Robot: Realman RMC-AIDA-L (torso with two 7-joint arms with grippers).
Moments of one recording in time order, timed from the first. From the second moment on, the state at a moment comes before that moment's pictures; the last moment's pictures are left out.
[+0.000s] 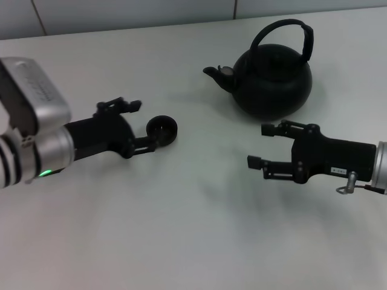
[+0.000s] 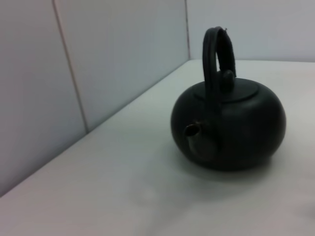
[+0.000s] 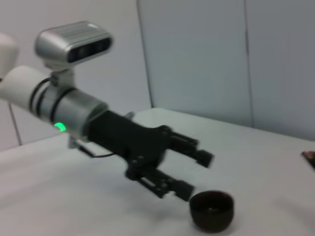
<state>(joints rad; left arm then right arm) -0.45 -2.06 1.55 0.72 1.43 0.85 -1.18 0.42 2.08 -0.52 -0.47 -2.01 -1.53 0.99</state>
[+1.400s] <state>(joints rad) -0.34 -2.06 1.51 0.77 1.48 0.85 -1.20 0.54 2.08 -0.47 -0.31 -1.46 -1.03 0.80</state>
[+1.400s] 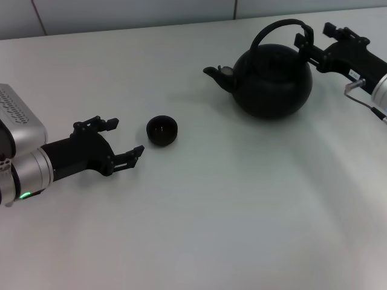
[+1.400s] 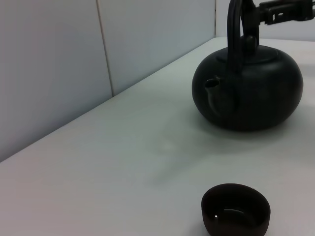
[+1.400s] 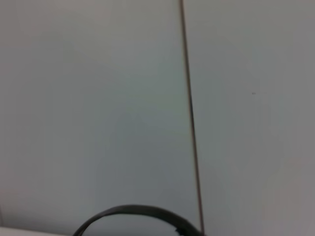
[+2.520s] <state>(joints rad) -0.34 -2.06 1.51 0.77 1.48 0.83 -1.21 0.55 2.09 -0.51 -0.31 -1.40 -1.05 0.76</state>
